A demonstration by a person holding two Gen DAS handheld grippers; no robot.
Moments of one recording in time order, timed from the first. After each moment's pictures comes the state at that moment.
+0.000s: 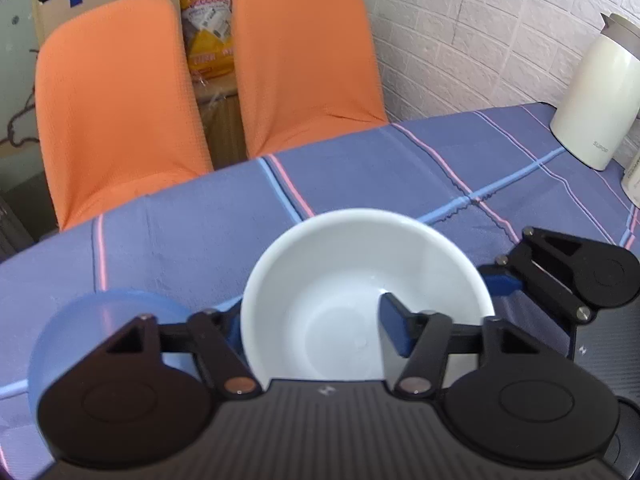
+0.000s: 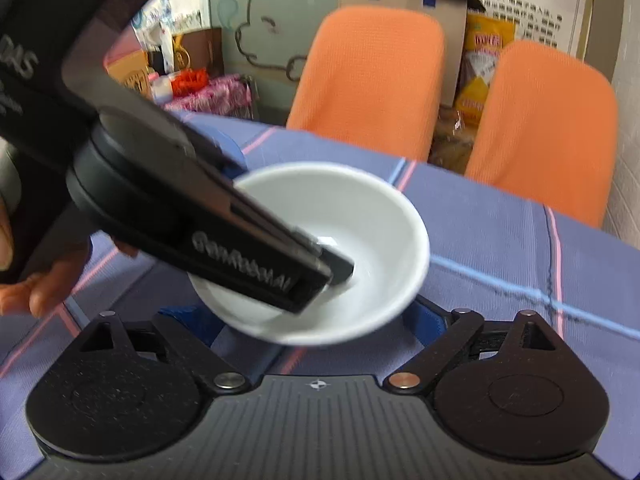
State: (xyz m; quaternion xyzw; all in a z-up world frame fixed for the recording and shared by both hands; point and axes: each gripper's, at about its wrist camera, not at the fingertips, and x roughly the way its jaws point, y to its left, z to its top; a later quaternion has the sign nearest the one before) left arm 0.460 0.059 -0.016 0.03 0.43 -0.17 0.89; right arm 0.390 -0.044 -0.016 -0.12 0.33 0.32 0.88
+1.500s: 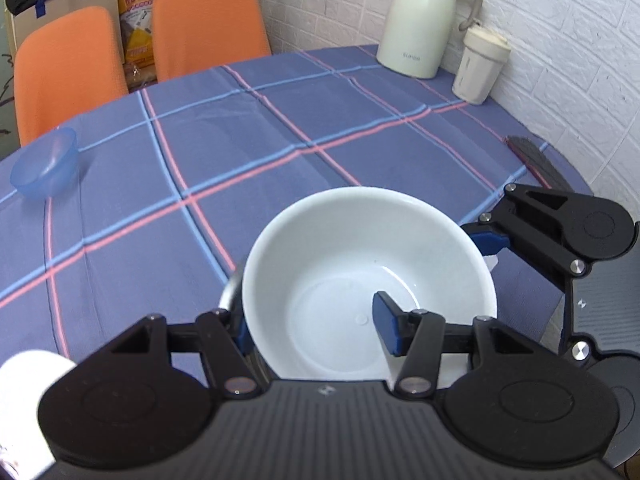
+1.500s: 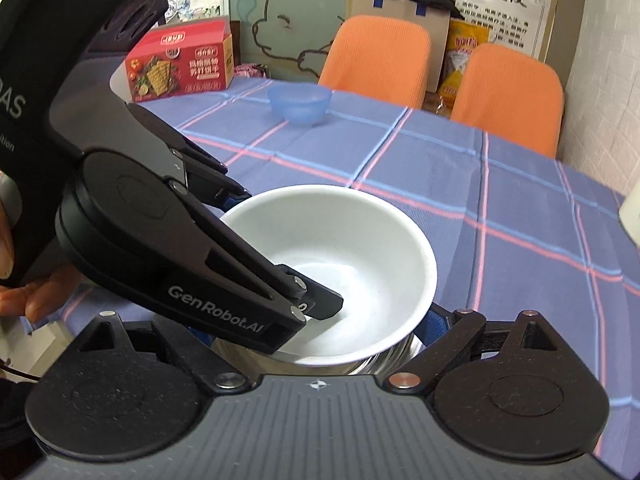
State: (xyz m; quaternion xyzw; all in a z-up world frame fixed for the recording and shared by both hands) left arm 0.179 -0.038 0.017 0.04 0.44 -0.23 0.87; right arm 0.148 -0.122 0.014 -0.14 0.35 0.30 0.88
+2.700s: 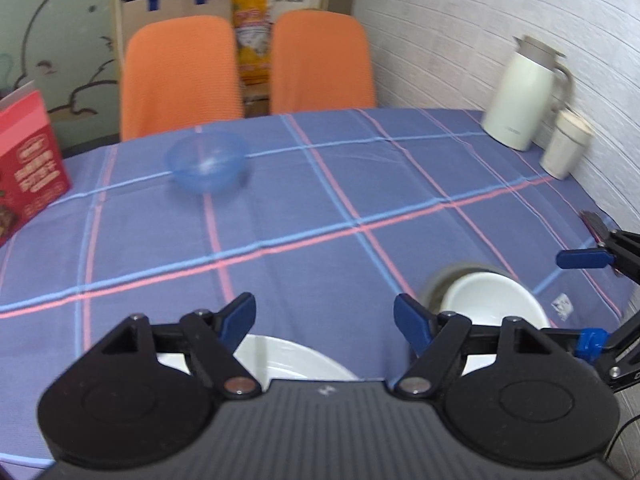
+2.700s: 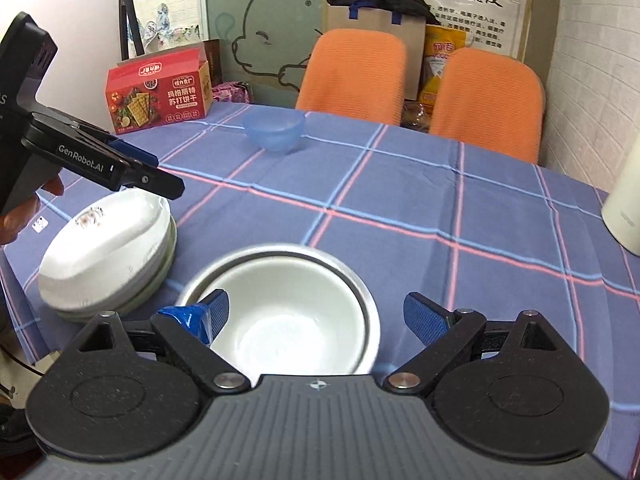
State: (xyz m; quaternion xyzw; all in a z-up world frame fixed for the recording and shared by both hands) left arm 0.174 0.098 0.056 -0.01 0.39 -0.11 0.91; right arm 0.158 -0.130 0.035 -0.11 0.33 0.28 0.89
